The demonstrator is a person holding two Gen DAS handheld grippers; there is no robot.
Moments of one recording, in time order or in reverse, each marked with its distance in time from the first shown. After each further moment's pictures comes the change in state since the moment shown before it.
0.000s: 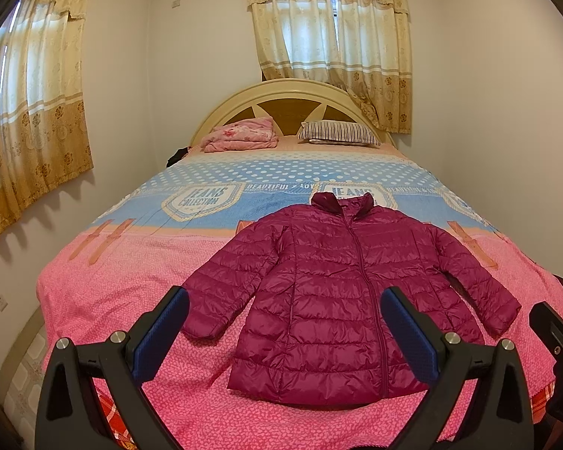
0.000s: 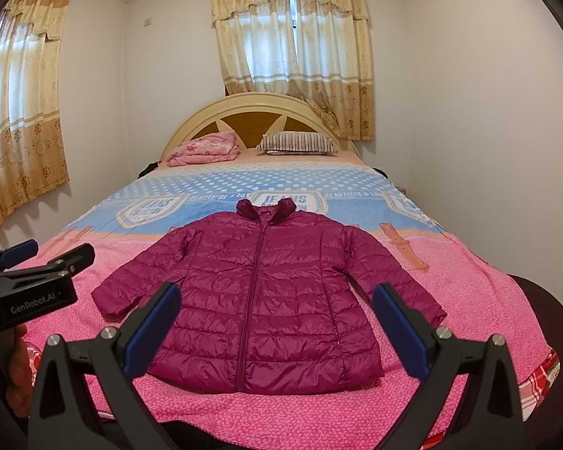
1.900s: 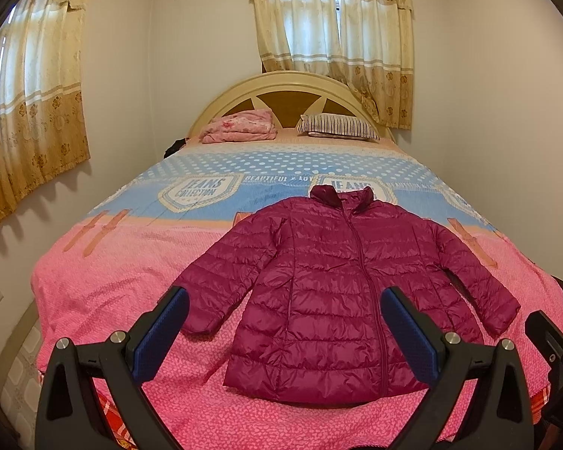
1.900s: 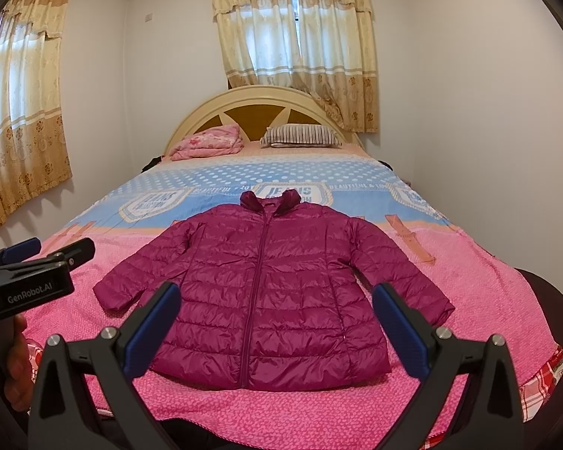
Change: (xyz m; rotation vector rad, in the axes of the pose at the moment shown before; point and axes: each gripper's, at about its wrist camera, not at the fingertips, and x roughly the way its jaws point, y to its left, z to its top) left arm 0.011 0.005 -0.007 -0.020 0.029 -0.017; right arm 0.007 0.001 -0.006 0.005 0.023 0.034
